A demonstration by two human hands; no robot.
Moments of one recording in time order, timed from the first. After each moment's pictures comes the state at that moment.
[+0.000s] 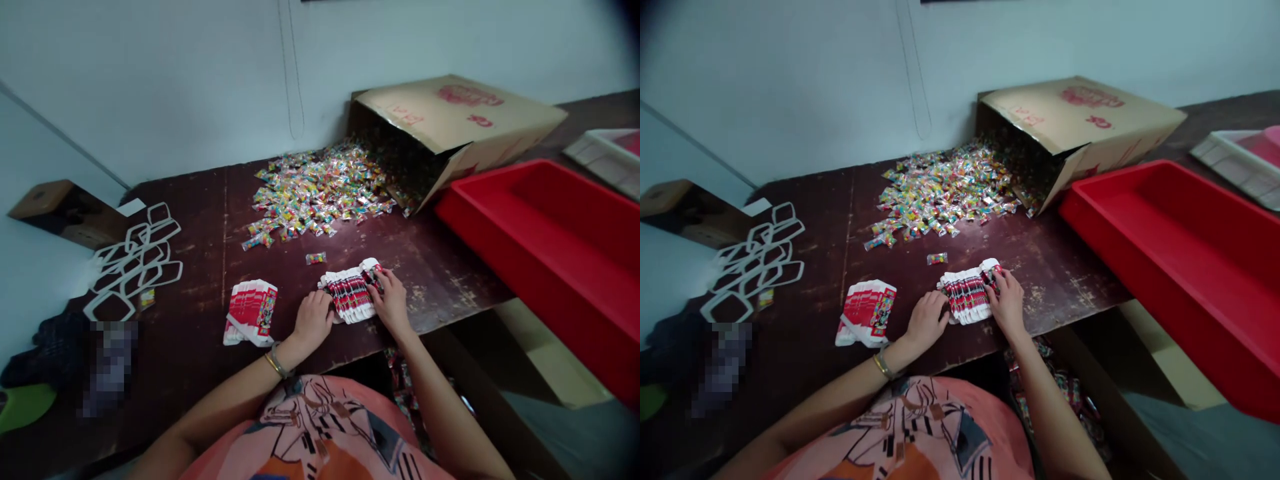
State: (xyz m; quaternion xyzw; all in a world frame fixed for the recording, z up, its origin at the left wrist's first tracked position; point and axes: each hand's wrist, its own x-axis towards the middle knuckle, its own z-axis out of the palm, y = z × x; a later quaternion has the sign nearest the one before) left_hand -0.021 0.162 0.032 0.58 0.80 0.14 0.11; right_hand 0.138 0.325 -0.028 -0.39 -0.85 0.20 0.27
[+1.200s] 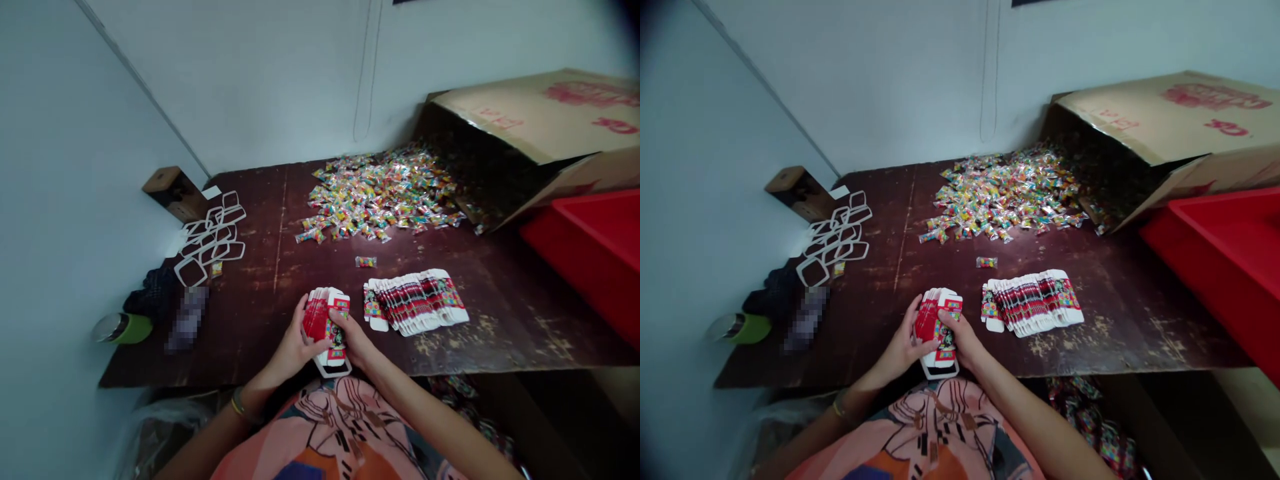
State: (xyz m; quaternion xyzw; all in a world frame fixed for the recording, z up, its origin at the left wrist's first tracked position) left_hand -0.061 0.025 0.070 0.24 0.68 0.58 0.37; right_hand 0.020 0.148 0.028 -0.23 -0.31 0.92 0.03
